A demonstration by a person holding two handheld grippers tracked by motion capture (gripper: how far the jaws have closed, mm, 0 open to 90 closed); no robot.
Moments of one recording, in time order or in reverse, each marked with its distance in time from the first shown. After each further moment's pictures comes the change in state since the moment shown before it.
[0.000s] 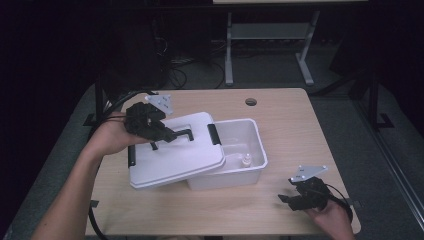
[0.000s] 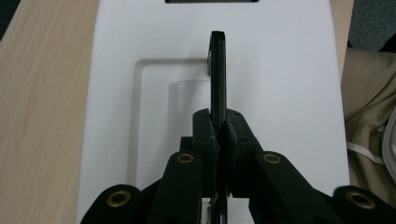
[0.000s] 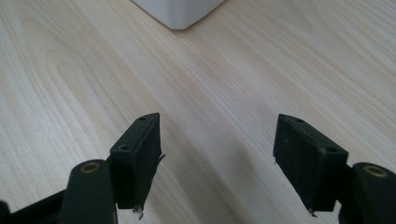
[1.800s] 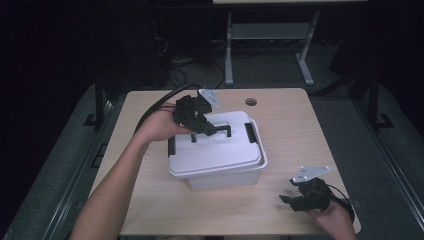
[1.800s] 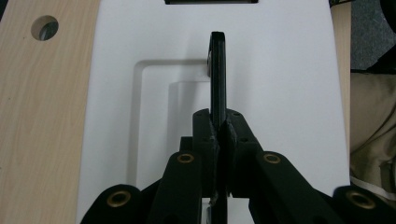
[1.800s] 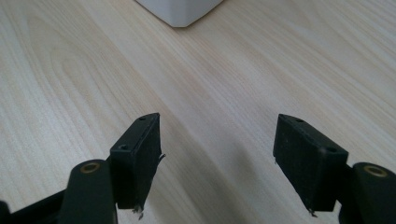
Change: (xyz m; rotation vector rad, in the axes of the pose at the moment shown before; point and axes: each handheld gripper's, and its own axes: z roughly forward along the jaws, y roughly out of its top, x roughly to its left) left arm 0.011 0.080 0.062 -0.009 -0.066 0.099; right arm -0.001 -0.003 -0.003 -0.006 0.009 0.004
